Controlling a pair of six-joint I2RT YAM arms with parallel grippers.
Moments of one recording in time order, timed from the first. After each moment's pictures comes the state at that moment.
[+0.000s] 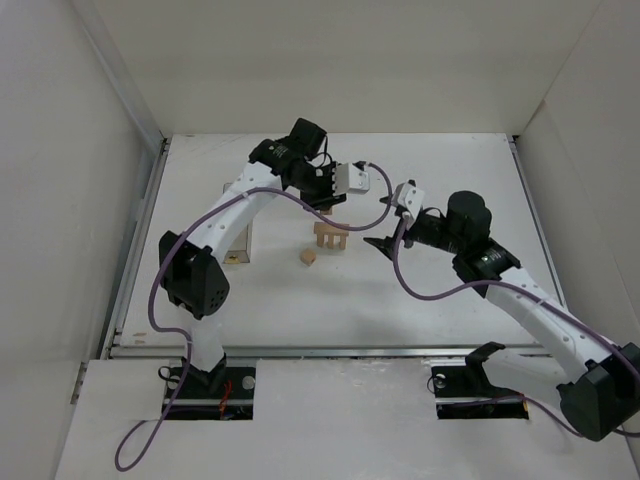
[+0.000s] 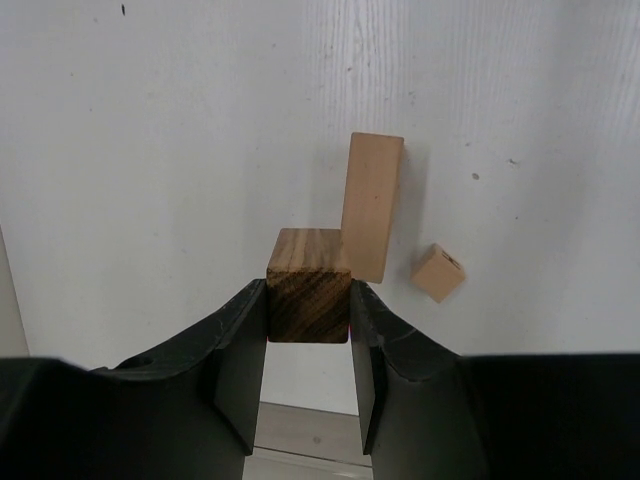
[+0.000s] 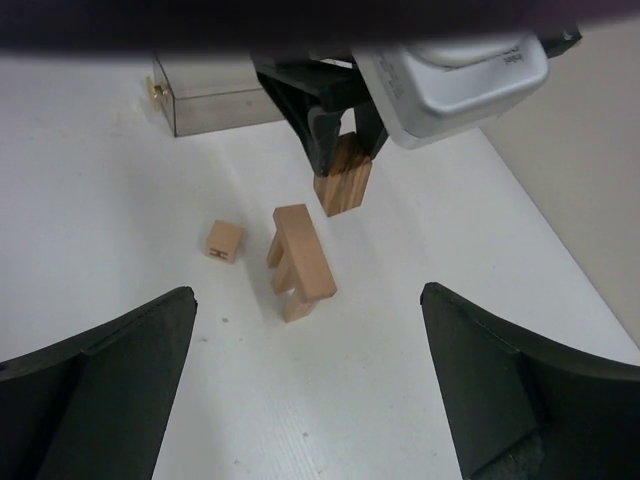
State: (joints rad) left arm -0.58 1.85 1.87 -1.02 0.41 0.96; right arm 0.49 1.05 0.83 0.07 -0.58 -0.40
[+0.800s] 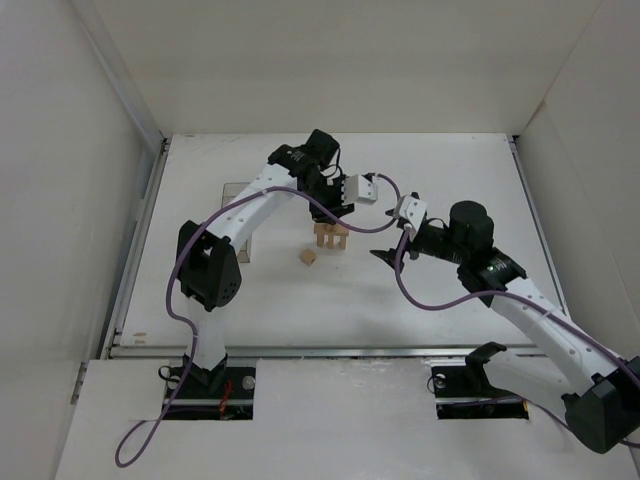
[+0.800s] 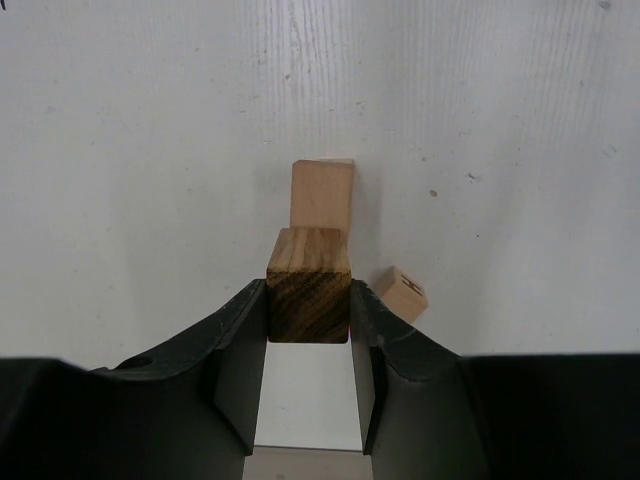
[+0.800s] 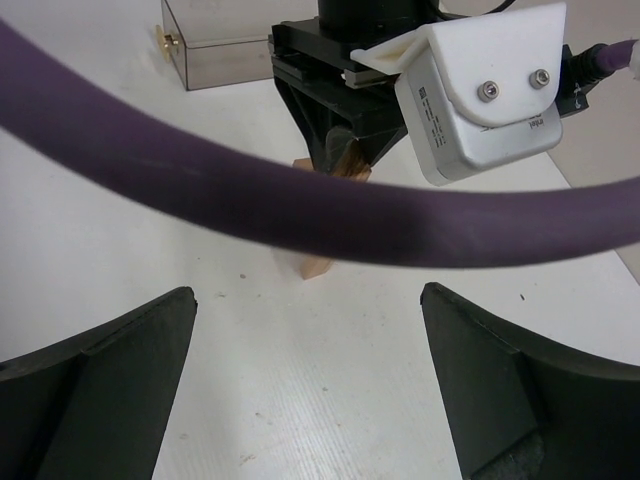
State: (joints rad) left arm -0.61 1.95 1.88 -1.04 0.42 0.93; right arm 0.48 0.97 0.77 -0.04 -0.56 -0.44
